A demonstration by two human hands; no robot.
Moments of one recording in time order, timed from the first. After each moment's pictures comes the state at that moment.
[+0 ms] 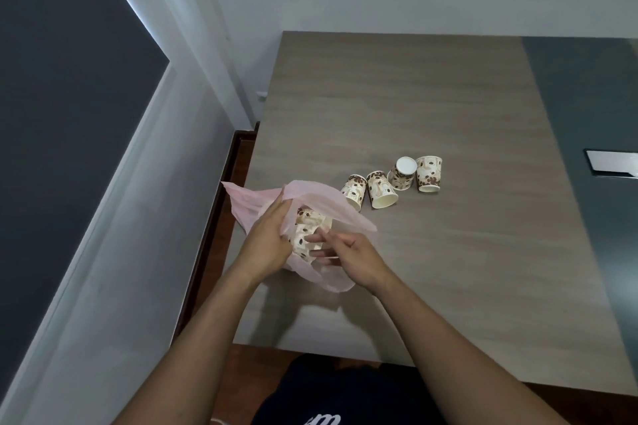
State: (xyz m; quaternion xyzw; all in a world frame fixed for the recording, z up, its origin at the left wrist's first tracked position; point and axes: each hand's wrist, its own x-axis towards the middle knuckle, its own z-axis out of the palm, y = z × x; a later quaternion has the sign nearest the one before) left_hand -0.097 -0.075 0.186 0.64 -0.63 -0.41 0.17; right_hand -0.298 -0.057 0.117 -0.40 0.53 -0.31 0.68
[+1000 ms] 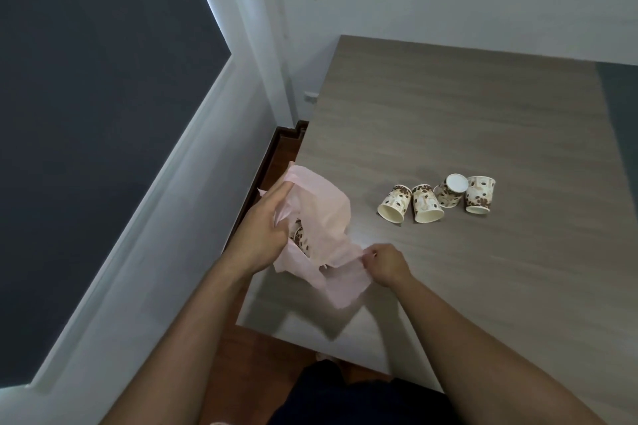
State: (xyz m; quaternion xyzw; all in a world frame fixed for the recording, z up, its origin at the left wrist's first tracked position) left_hand -0.020 -0.058 0.229 0.67 -0.59 -0.39 0.24; right_hand -0.273 -0.092 0.033 -0.56 0.69 -0.03 0.46
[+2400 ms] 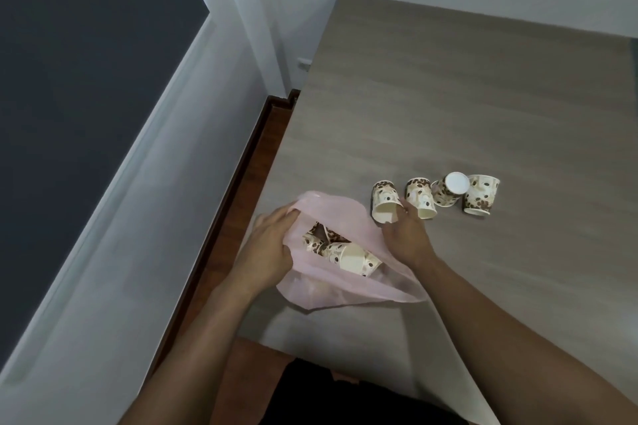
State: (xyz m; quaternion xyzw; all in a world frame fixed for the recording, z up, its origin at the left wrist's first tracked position) left_hand -0.053 -0.093 0.139 0.70 -0.63 -0.33 0.11; right_hand -0.350 -0.180 -0.011 -0.61 0.70 -0.04 0.37
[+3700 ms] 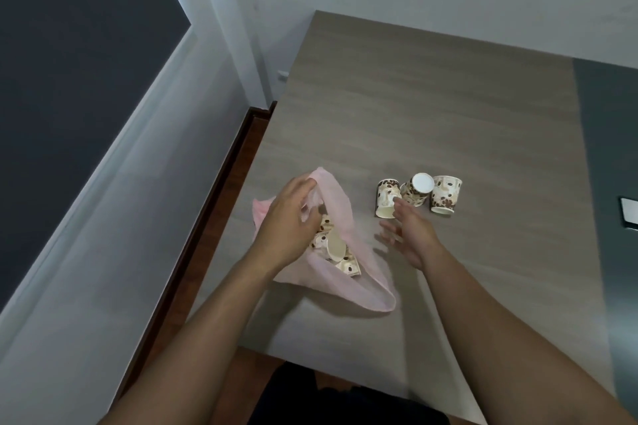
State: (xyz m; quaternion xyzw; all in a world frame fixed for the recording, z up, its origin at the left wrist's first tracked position) left_hand -0.136 -0.118 0.188 0.65 -0.63 -0.35 0.24; right_hand -0.397 -0.176 0.059 -0.14 0.65 -0.35 0.66
